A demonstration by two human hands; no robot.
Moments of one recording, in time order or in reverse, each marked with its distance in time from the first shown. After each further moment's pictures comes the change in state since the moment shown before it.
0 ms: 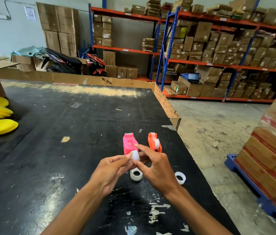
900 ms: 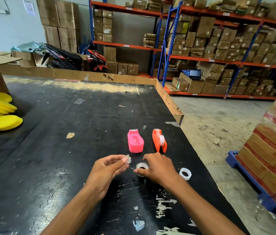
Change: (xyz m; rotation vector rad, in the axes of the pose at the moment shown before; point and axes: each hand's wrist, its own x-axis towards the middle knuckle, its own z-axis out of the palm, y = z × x) left_hand -0.008 -0.005 -0.034 0.105 0.126 0.085; right_hand 0.011 0.019 0.020 -0.663 -0.404 0.311
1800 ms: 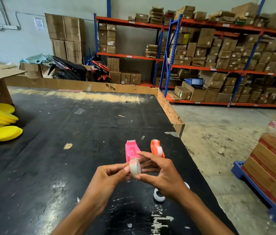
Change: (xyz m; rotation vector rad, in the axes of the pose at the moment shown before) left_hand -0.013 0.011 0.024 0.208 -0.157 0.203; right_hand -0.021 0.014 -0.034 0.914 0.139 -0.304
